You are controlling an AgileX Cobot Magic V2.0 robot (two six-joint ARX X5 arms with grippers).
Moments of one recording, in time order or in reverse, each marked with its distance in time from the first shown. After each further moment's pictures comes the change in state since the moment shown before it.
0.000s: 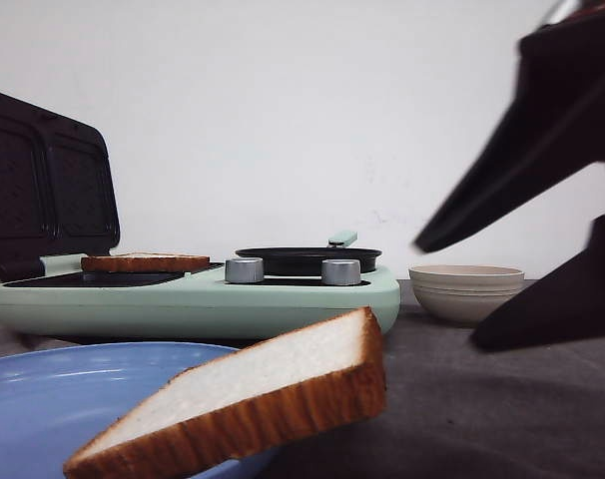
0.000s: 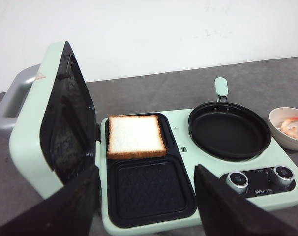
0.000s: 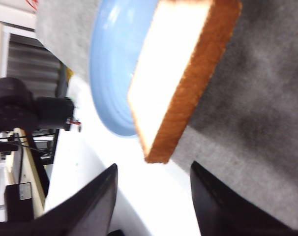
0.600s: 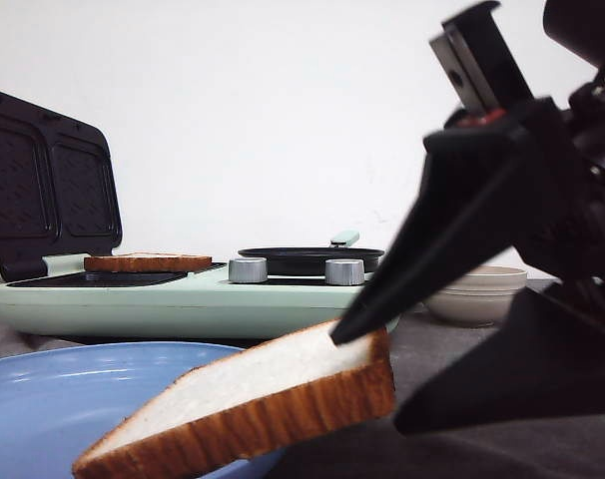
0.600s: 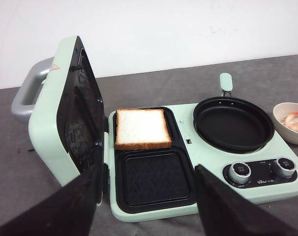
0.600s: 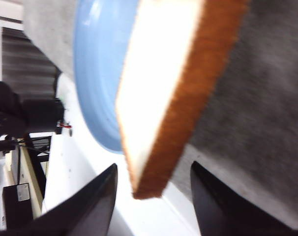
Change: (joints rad) left arm 0.003 -0.058 0.000 -0.065 -0.012 0.000; right arm 0.040 0.192 0.000 0.200 -0.012 0.034
